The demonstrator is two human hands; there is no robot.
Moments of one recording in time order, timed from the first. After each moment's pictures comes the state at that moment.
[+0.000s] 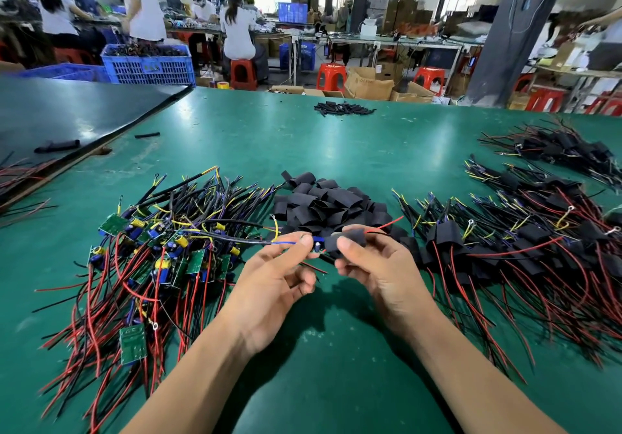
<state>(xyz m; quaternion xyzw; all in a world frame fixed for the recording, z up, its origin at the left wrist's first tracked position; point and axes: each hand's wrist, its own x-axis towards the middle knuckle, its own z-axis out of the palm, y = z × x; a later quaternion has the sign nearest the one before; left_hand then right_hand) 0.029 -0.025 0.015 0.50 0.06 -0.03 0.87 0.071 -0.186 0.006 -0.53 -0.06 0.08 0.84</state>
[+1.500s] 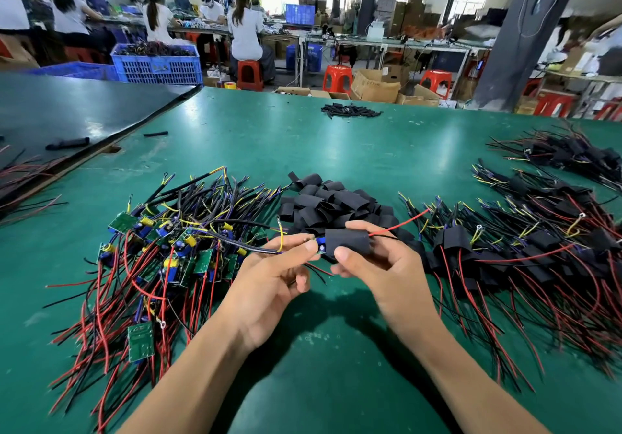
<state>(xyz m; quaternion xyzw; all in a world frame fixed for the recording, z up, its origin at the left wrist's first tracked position) 0.031 -0.016 0.014 0.50 0.06 -0.01 0.87 0.059 -0.183 0.010 -0.63 -0.15 -0.02 0.76</state>
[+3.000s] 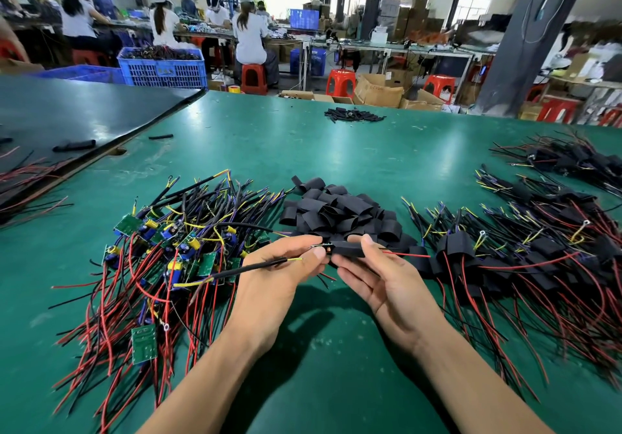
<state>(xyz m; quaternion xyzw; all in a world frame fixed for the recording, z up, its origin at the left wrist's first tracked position) 0.026 -0.023 0.014 0.59 0.03 0.13 0.80 0.069 -0.180 0.011 -0.46 0.03 0.15 0.87</state>
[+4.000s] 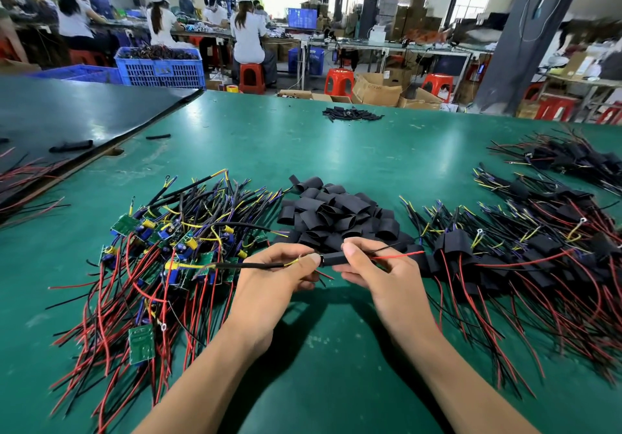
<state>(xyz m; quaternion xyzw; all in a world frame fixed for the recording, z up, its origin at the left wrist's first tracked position) 0.029 -0.024 0.010 0.62 0.11 0.11 0.77 0.064 -0.180 0.002 -0.66 -0.06 -0.01 0.75</state>
